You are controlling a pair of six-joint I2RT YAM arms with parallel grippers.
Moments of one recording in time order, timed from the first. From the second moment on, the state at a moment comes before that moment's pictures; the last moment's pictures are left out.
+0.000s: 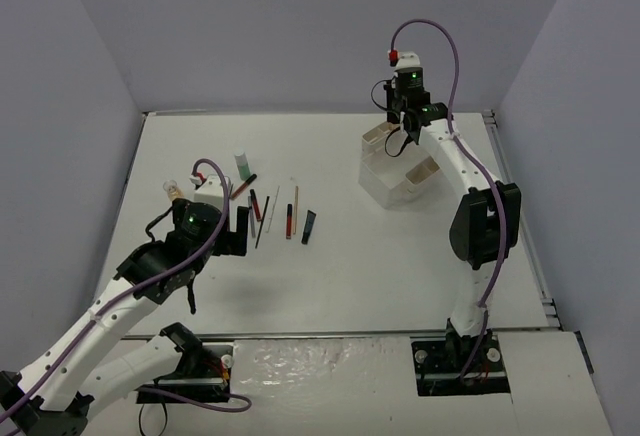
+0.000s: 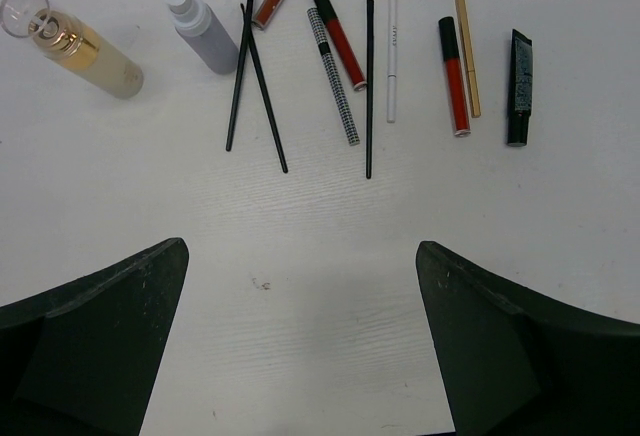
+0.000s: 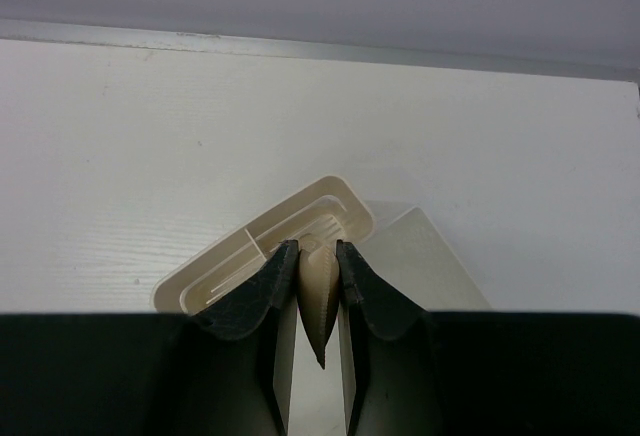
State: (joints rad) left arm -0.64 0.81 0.90 -0.77 -0.43 -0.28; right arm 0.26 2.00 1.84 -0.38 0.22 0.05
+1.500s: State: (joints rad) left arm -0.64 1.05 0.96 -0.74 -0.21 -0.36; right arm 0.20 1.90 1.69 -0.34 0.15 0.09
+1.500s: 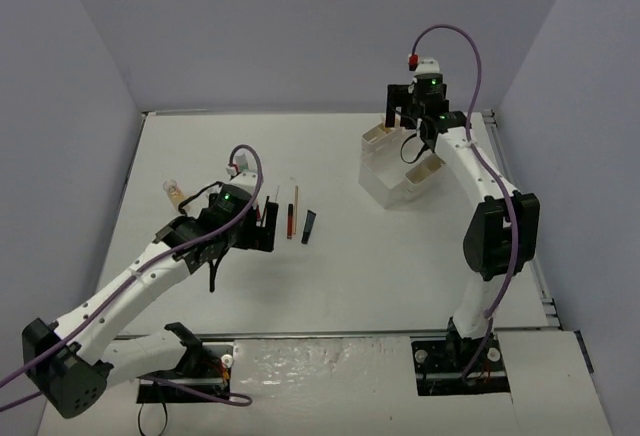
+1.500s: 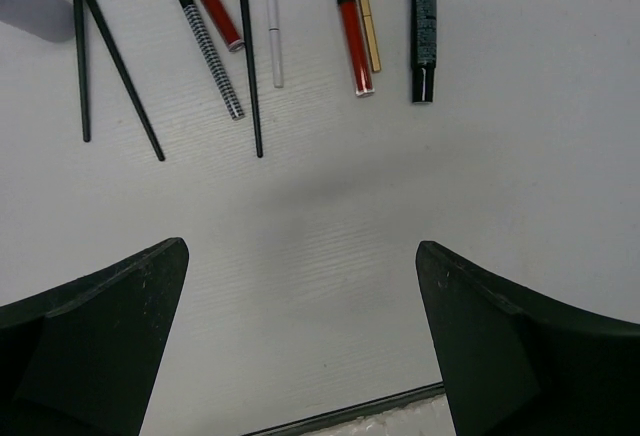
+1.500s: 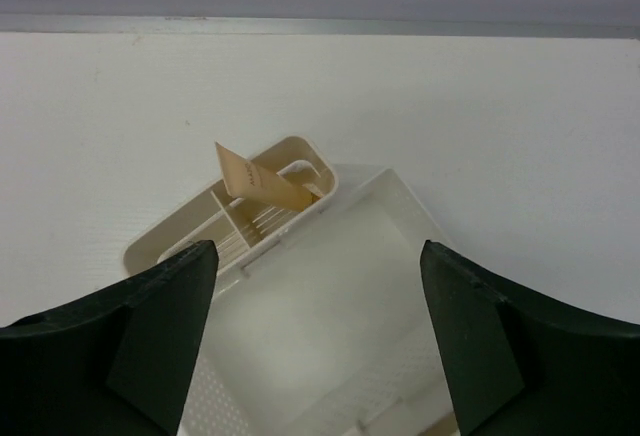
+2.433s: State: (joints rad) left arm -0.78 1.89 1.36 -0.57 -0.17 -0.44; right arm 0.20 0.79 0.93 -0.42 -0.04 0.27
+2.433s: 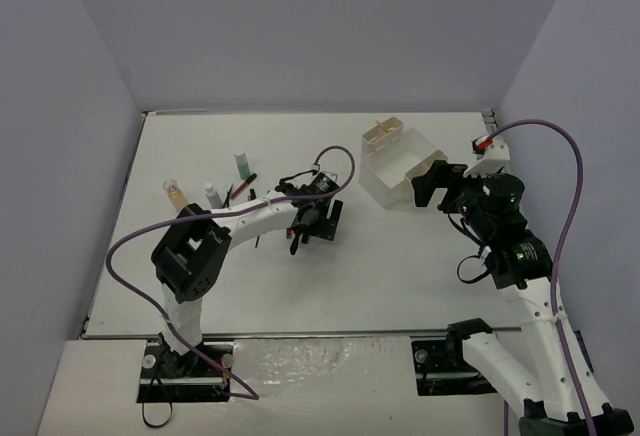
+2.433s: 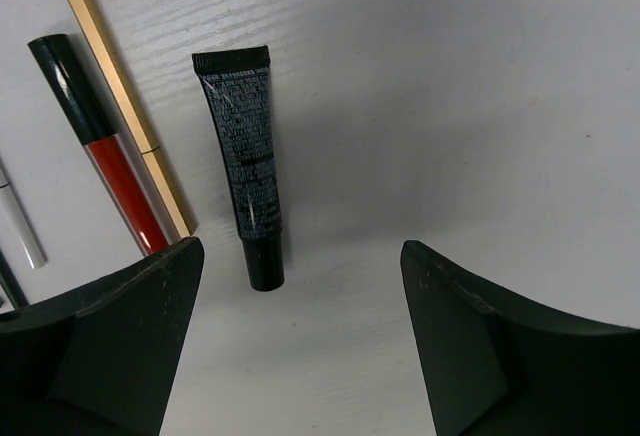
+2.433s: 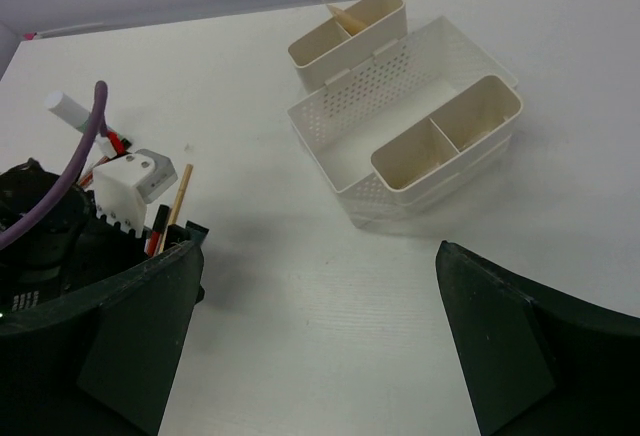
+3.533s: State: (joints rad) left arm -0.88 1.40 1.03 -0.14 0.04 -0.20; right arm 0.20 1.01 1.02 -0.44 -0.54 0.31
